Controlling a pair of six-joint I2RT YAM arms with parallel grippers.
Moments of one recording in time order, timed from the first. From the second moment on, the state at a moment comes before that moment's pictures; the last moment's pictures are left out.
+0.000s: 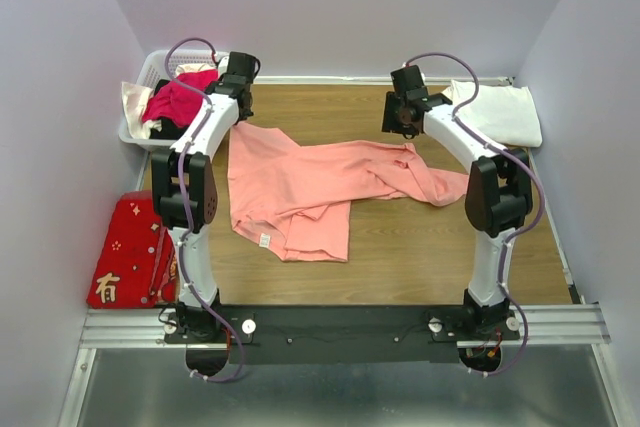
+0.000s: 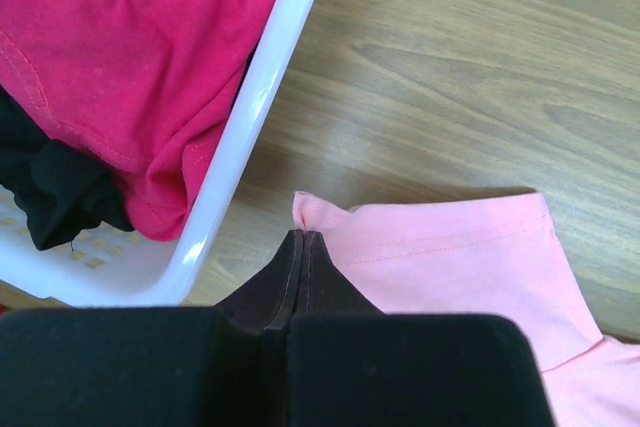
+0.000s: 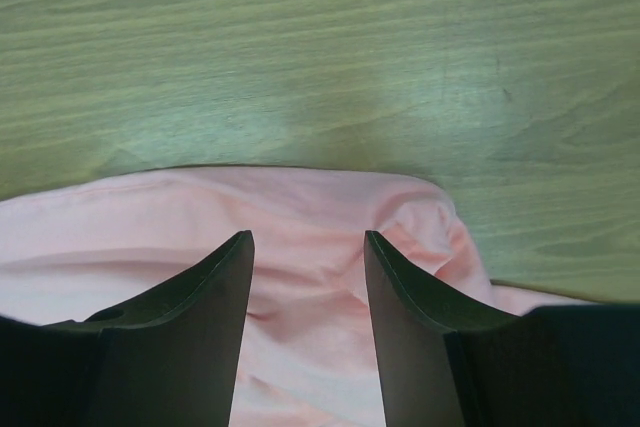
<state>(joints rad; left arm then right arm) -0.16 2.06 1.84 -0.67 -0.44 -0.35 0.35 2.03 1.71 -0.56 0.21 0.36</state>
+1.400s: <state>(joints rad) -0.13 1.88 1.70 -0.72 -0.48 -0.32 0.21 2.36 1.98 -0.63 0.13 0.40</state>
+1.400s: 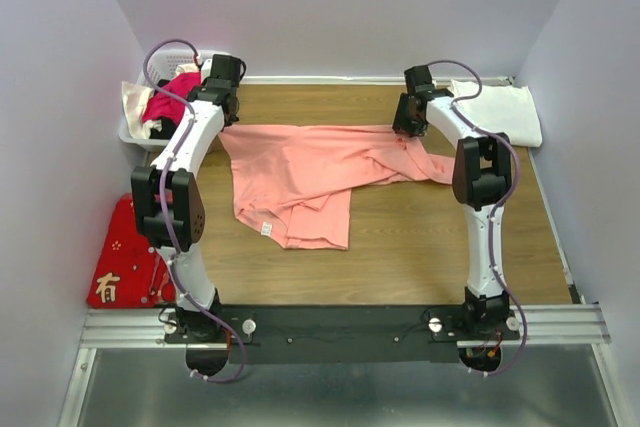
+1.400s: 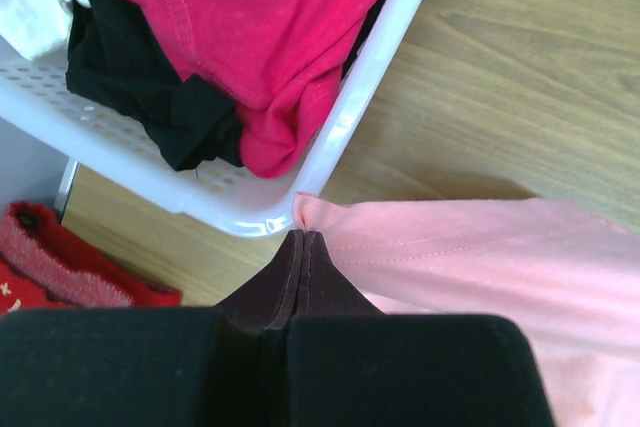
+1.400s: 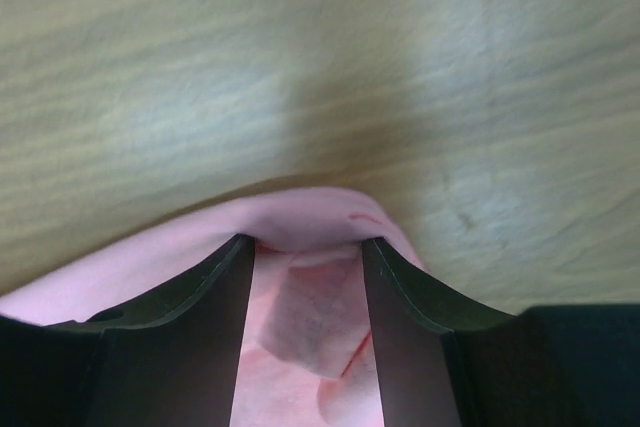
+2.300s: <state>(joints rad) -0.08 1.81 1.64 -0.74 -0.52 -0.32 0.16 2.30 2.04 -0.63 0.07 0.36</state>
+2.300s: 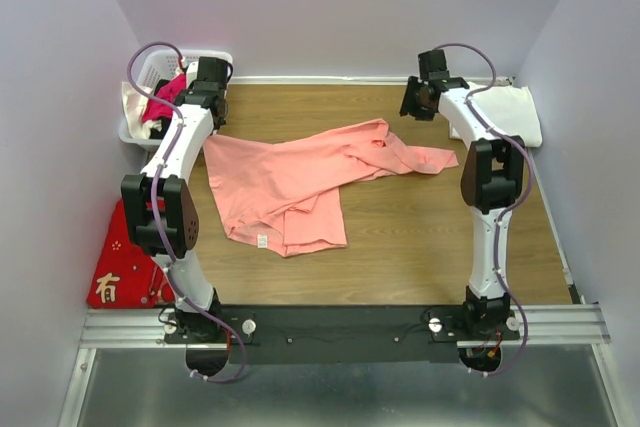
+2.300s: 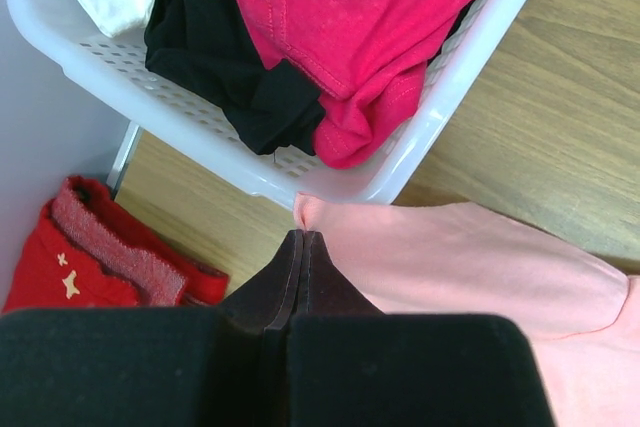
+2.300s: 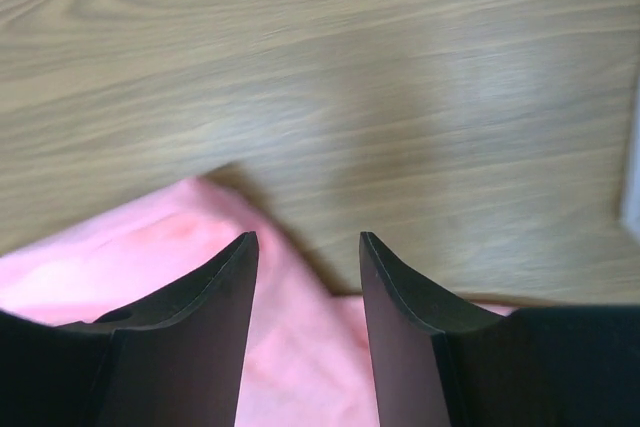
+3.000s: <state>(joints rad) -0.08 1.81 1.64 -0.73 -0.50 -0.32 0.23 2.31 1.99 -0.63 -0.17 0.32</state>
